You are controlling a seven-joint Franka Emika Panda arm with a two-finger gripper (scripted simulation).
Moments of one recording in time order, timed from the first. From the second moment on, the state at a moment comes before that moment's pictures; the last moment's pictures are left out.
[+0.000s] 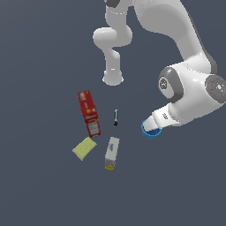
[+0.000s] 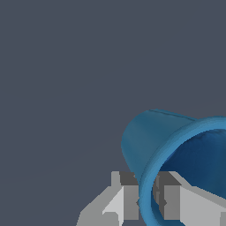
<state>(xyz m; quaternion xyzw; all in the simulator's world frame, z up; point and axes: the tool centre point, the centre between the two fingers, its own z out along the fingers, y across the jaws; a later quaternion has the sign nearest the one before) 0.013 0.216 0.159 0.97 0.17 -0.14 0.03</state>
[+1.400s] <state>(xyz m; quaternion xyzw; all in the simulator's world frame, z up) 0.065 0.015 0.407 0.97 0.17 -0.14 0.03</state>
